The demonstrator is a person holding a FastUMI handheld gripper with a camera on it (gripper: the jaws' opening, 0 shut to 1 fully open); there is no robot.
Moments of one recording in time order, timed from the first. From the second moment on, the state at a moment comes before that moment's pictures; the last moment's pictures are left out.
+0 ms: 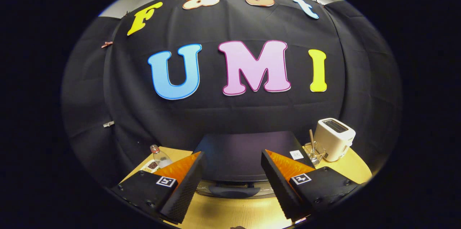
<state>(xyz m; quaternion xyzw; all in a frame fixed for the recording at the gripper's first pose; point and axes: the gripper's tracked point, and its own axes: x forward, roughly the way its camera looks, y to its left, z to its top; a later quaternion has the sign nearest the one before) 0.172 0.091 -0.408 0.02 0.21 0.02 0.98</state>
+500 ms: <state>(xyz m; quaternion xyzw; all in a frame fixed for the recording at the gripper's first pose) 0.170 0.085 -0.508 0.01 0.29 -0.01 0.96</state>
